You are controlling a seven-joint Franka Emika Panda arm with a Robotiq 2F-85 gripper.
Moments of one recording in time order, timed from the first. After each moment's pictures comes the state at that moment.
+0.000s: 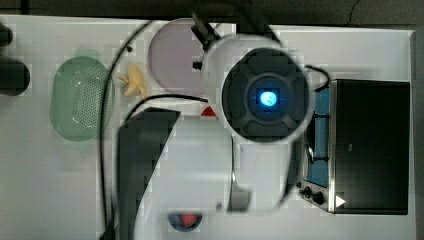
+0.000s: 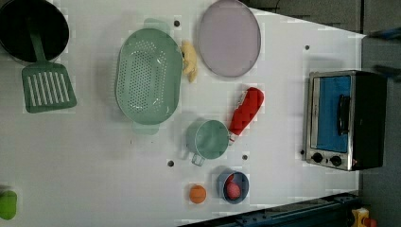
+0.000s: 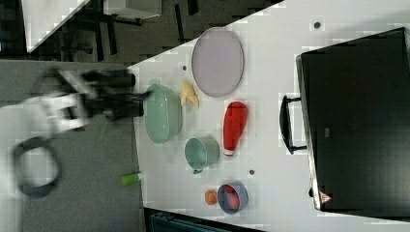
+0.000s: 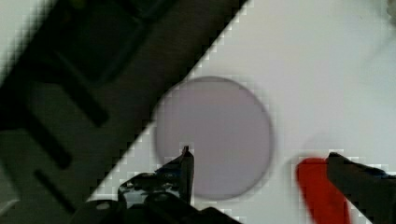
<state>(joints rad) 0.14 -0.06 -0.15 -1.80 0.08 0.53 0.05</state>
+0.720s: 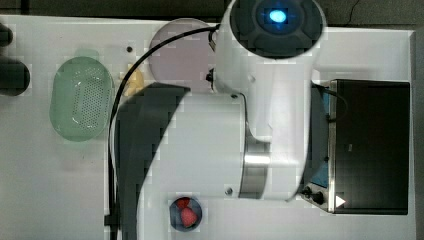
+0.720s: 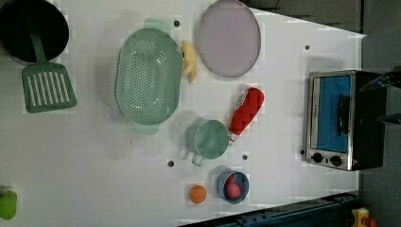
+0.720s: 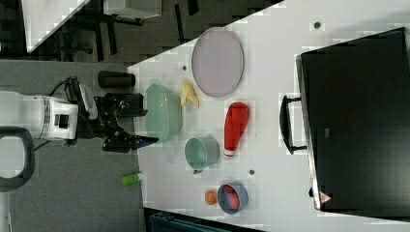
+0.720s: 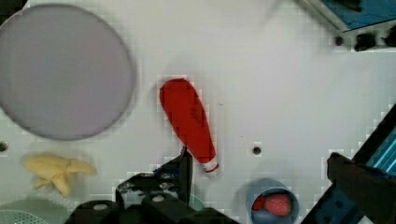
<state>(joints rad) 0.12 0.05 -0.15 -1.68 -0.02 0.00 0.13</state>
